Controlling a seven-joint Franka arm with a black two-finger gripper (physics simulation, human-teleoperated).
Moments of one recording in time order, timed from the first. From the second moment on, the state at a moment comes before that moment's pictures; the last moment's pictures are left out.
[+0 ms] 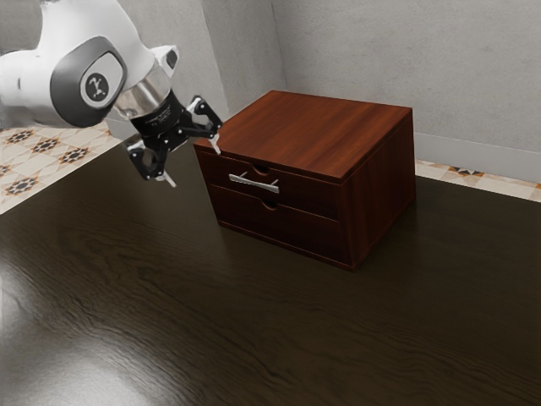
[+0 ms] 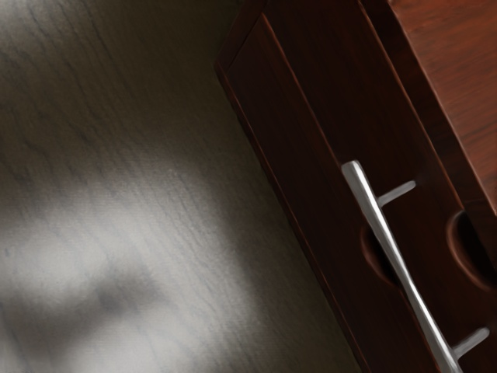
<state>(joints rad) 0.20 0.03 0.01 -1.57 -0.05 1.93 -0.95</state>
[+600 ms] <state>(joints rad) 0.16 0.08 0.01 -1.71 -0.09 2.28 -1.21</state>
